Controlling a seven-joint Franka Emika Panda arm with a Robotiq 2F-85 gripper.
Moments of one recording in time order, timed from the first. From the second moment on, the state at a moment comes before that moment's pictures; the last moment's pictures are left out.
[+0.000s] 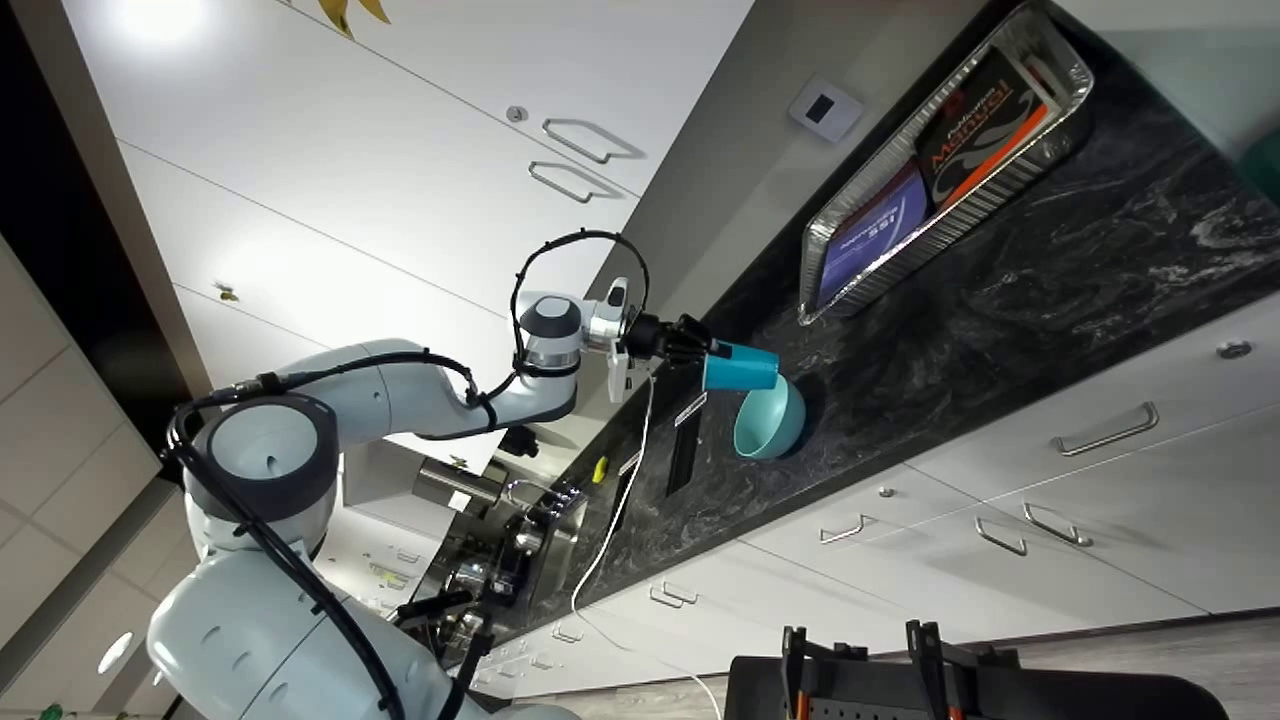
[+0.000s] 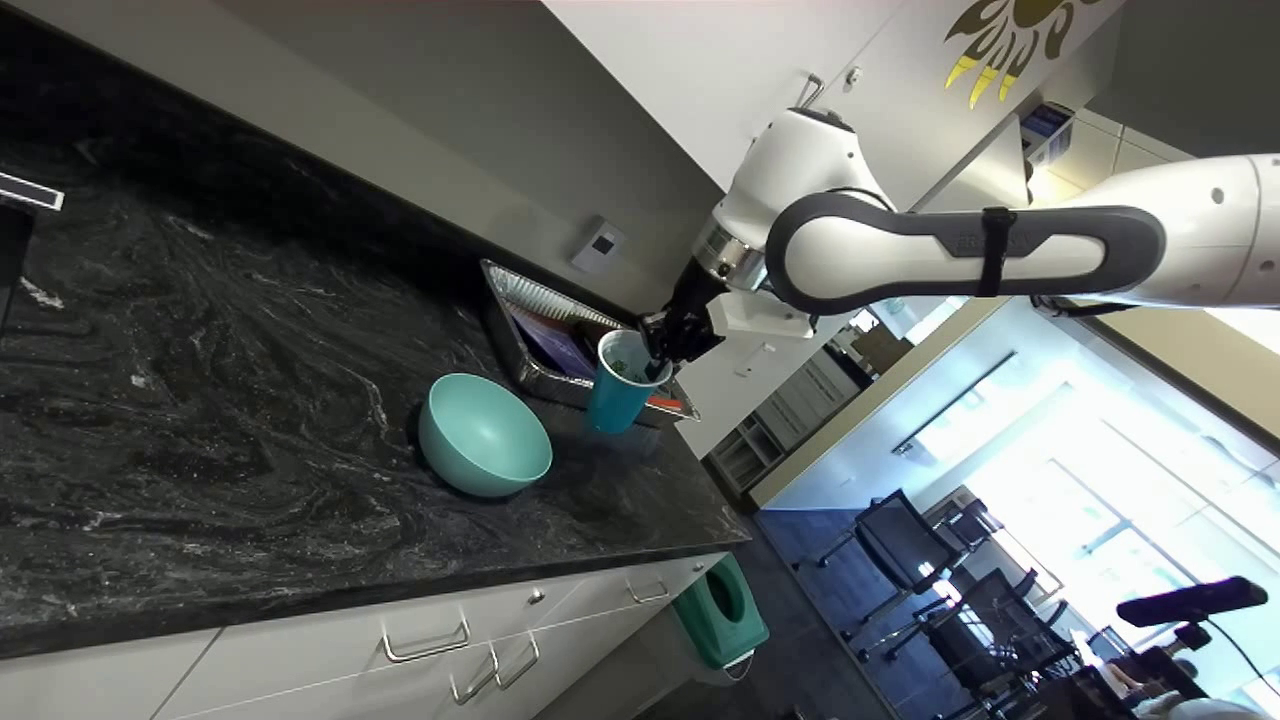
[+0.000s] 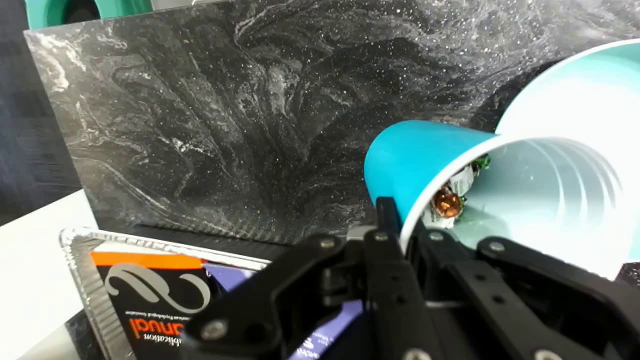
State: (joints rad) arm 0.24 0.26 0.01 -2.00 -0.44 2.21 0.53
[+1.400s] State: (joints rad) arm 0.35 0.48 0.02 -1.85 -0.71 2.14 0.92
